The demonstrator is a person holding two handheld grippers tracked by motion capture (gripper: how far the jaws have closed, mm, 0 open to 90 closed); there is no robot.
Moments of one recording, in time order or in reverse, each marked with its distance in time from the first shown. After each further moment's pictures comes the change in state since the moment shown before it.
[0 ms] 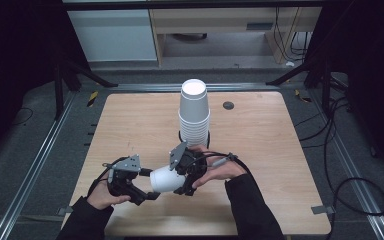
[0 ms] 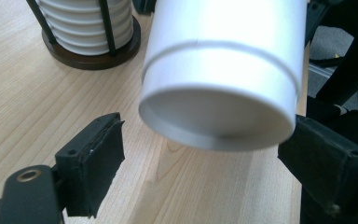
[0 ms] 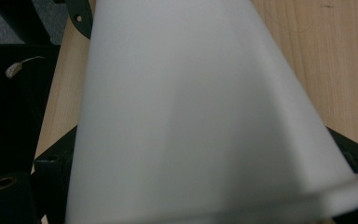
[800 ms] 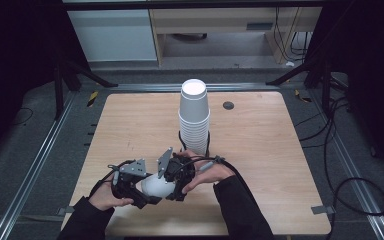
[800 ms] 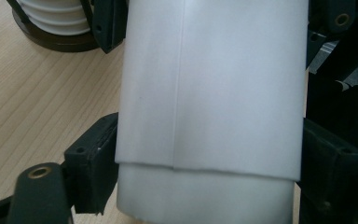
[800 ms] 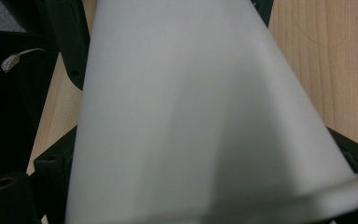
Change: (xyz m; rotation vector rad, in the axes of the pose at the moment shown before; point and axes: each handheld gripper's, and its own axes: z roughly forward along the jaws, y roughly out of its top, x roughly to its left) left arm -0.004 0.000 0.011 0.085 -0.013 0.038; right arm 0.006 0.019 0.027 0.041 0.027 -0.068
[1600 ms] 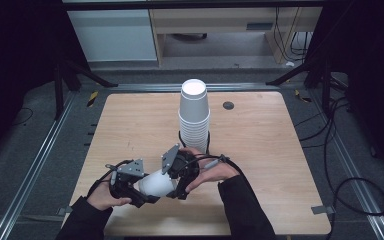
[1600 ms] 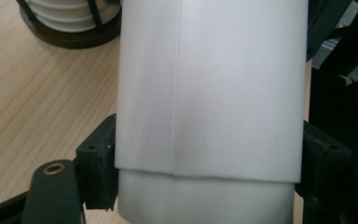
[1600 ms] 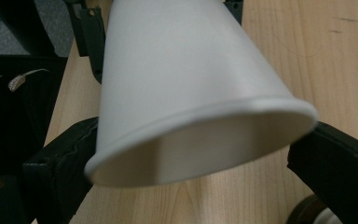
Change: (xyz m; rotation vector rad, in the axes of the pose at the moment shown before) left arm 0.003 -0.005 -0.005 0.001 0.009 0.005; right arm 0.000 -0.007 -0.017 -0.083 -0.026 0.041
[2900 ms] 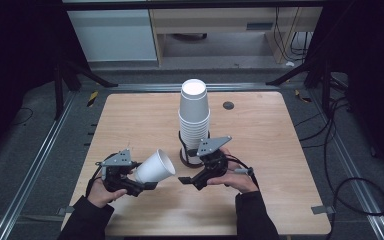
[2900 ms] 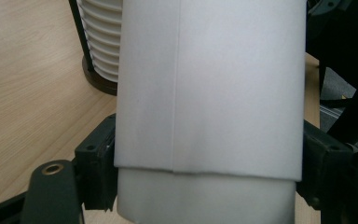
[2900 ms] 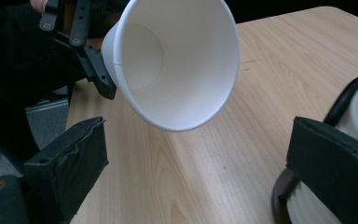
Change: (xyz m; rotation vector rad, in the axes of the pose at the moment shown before) left arm 0.013 -0.005 -0.016 -0.260 0.059 -0.090; right arm 0.002 -0.065 -0.042 -0.451 -0.133 0.329
